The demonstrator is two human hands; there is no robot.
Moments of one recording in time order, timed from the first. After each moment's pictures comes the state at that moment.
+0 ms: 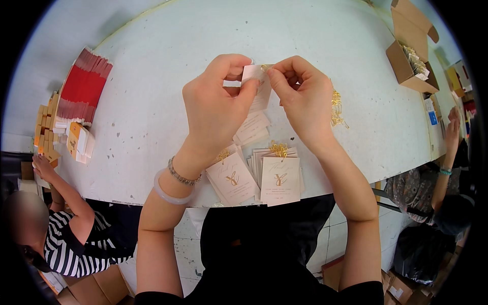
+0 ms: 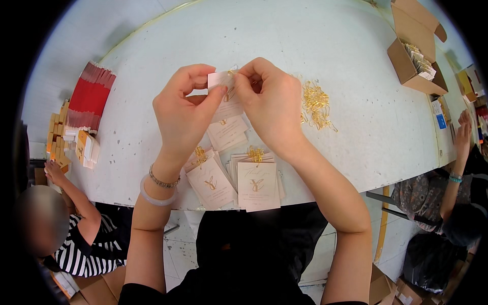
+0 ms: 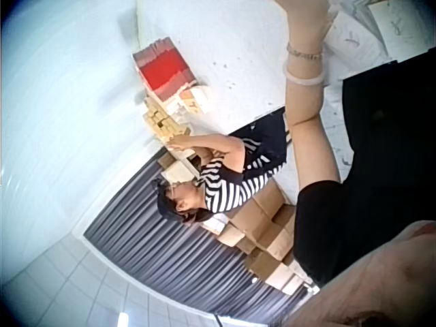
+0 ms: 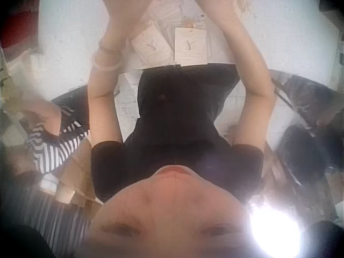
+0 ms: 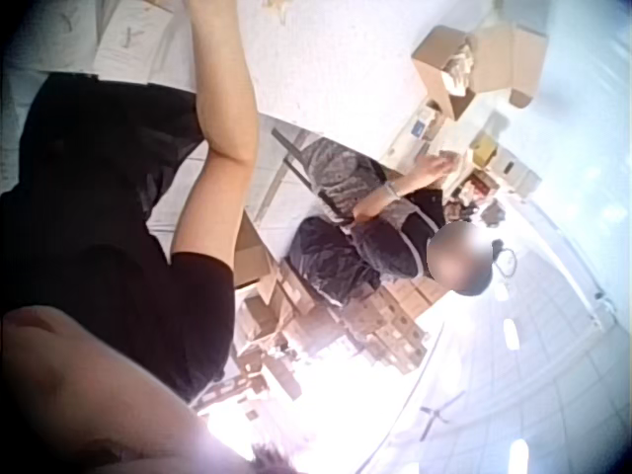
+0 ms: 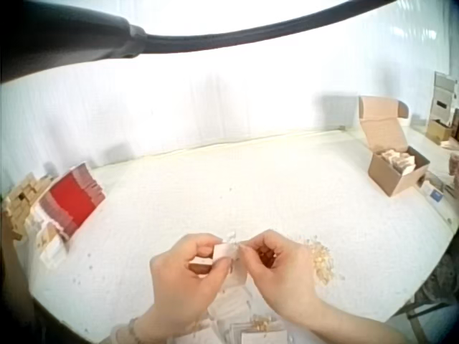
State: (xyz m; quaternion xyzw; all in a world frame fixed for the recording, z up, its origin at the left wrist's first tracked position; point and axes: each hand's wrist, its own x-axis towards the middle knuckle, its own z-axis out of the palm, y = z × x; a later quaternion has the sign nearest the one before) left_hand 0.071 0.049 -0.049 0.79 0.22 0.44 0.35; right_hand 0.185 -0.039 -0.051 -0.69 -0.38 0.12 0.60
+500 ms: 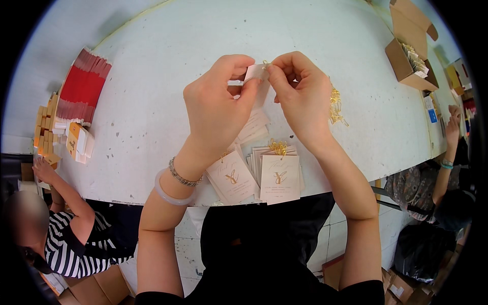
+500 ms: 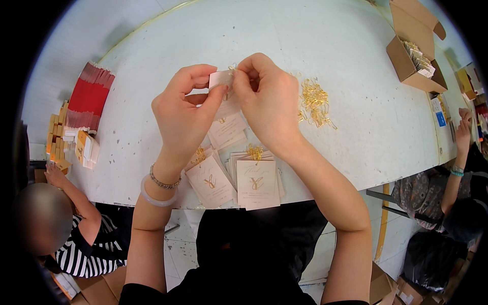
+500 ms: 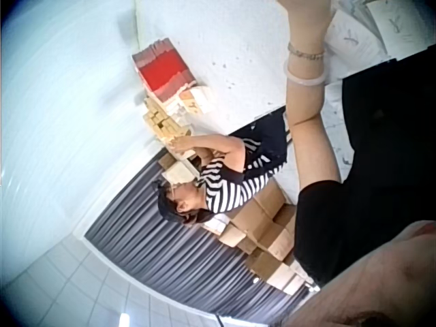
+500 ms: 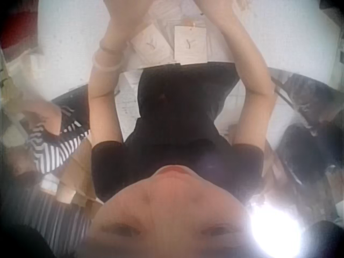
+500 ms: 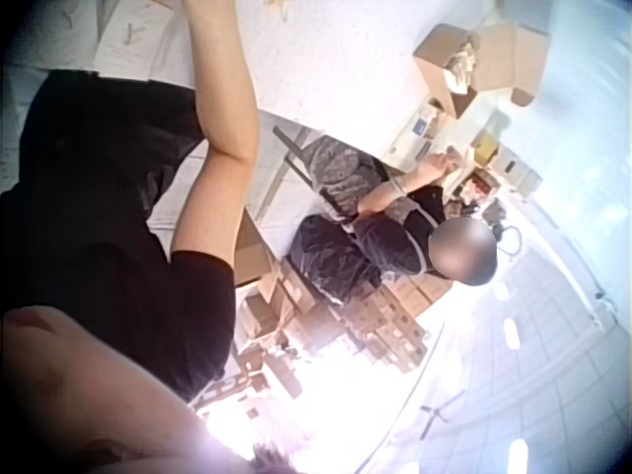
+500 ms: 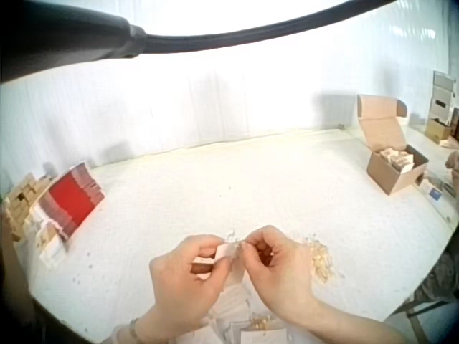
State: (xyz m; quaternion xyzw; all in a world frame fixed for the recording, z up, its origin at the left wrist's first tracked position) left_hand 0.074 0.044 -0.048 0.81 0.18 0.47 0.31; right_hand 0.182 -0.039 -0.050 -0.68 -0.38 0.12 0.61
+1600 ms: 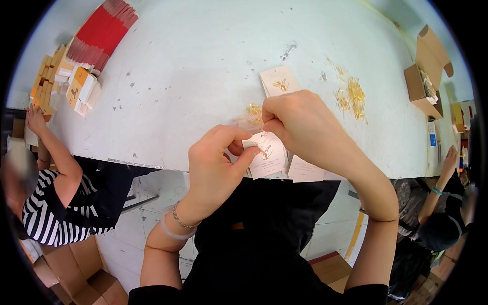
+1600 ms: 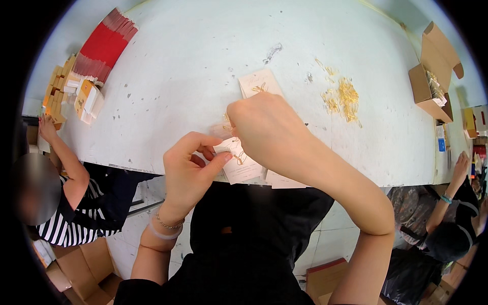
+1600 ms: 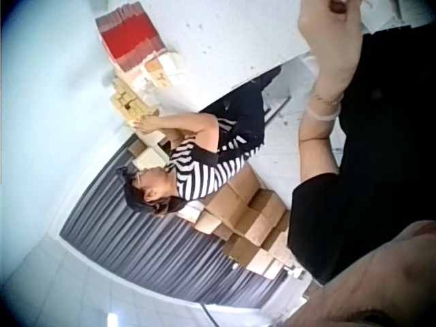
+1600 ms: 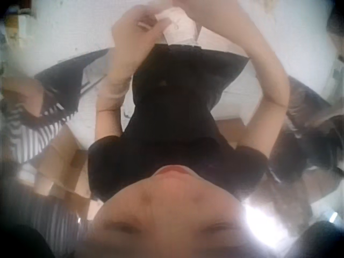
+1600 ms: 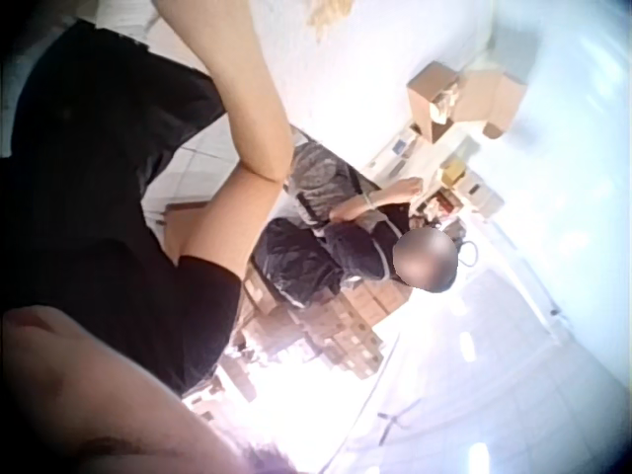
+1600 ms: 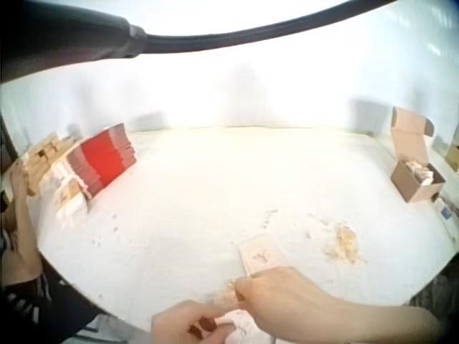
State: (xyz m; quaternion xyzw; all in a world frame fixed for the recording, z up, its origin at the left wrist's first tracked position) left_hand -0.062 -0.025 -0.071 0.77 0.37 0.29 0.43; right_hand 0.125 -0.054 -0.024 -0.65 -0.70 0.22 0.20
